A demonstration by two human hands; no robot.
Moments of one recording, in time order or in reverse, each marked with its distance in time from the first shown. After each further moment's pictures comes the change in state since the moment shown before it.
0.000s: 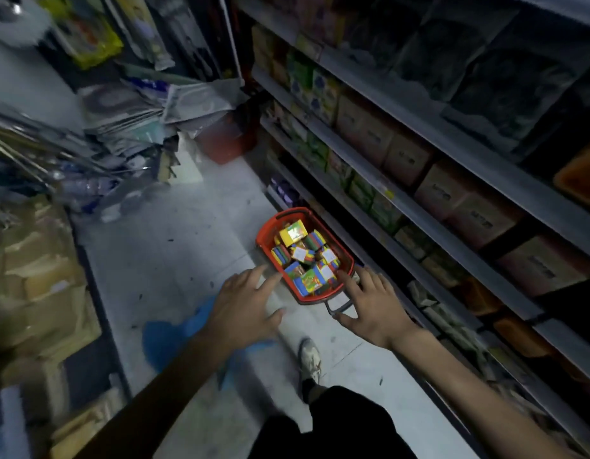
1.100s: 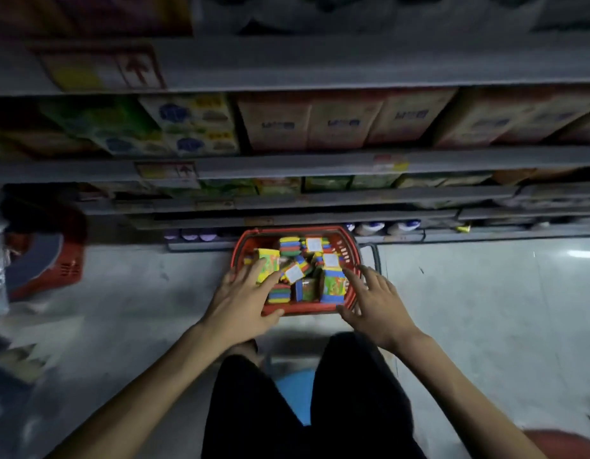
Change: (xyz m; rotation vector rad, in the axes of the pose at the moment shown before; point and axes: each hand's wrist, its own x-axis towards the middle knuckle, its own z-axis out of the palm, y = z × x) left_hand 0.480 -0.199 -0.006 0.335 -0.418 0.954; right_hand 0.315 -0.077 0.027 0.588 0.105 0.973
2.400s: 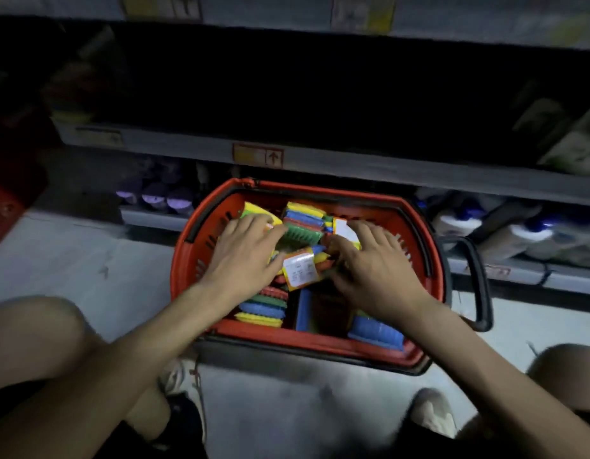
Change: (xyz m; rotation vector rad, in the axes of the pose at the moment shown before) left_hand 0.235 -0.075 0.414 0.137 0.680 -0.128; right_hand 0.270 0.110 0.338 -0.304 0.476 -0.410
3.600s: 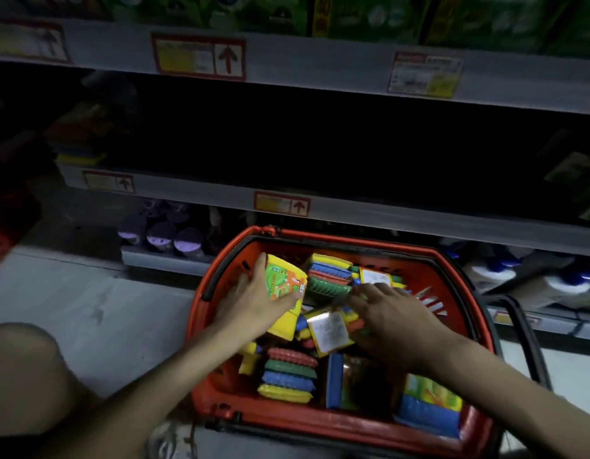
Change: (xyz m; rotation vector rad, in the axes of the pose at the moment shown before) left_hand 0.032 -0.059 0.024 -0.492 -0.406 -0.569; right_hand 0.061 -0.010 0.005 -0.145 -0.304 -0.120
